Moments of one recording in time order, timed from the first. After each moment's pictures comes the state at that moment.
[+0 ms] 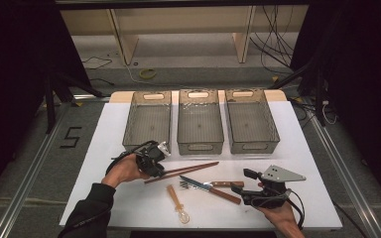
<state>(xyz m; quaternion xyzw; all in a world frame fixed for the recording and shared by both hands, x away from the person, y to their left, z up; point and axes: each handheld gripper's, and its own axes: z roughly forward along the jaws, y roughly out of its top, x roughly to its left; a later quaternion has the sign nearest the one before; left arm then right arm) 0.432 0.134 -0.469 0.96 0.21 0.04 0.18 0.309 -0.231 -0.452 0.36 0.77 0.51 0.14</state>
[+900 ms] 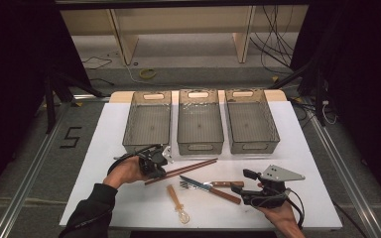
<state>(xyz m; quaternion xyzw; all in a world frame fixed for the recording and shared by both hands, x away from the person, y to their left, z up) 0.421 0.123 -0.468 0.97 0.15 0.07 0.16 0.310 -0.231 -0.452 0.36 0.77 0.50 0.14</state>
